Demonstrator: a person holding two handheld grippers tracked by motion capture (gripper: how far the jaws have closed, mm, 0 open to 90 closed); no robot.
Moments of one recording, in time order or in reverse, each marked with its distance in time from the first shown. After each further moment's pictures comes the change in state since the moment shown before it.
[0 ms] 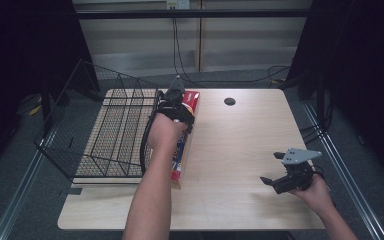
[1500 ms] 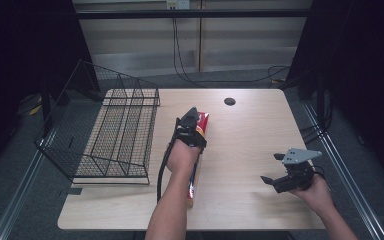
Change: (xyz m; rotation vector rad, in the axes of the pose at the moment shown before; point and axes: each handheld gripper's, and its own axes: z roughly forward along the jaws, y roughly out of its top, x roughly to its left) left arm -0.019 -0.023 0.103 0.005 0.018 0.014; right arm 0.000 -0.001 -0.001 0.022 -0.008 0.013
